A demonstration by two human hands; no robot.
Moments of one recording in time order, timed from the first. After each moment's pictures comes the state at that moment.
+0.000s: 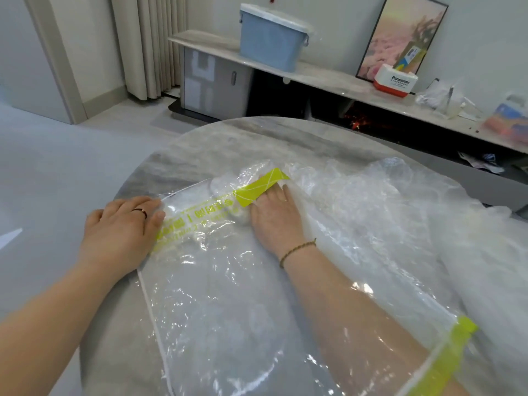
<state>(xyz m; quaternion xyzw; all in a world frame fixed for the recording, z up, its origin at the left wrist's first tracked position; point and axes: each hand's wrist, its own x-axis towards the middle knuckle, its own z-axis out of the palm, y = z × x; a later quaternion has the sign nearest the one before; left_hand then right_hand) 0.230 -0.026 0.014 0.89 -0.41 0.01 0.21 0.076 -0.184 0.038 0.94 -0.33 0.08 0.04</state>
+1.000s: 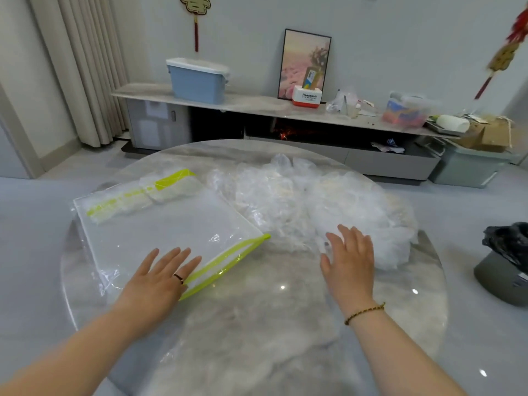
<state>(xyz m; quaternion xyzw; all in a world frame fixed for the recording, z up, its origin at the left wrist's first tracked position) 0.043 0.038 0.043 0.68 -0.69 0.23 0.06 -0.239 -0.096 0.080 0.79 -0.54 0.24 0.14</state>
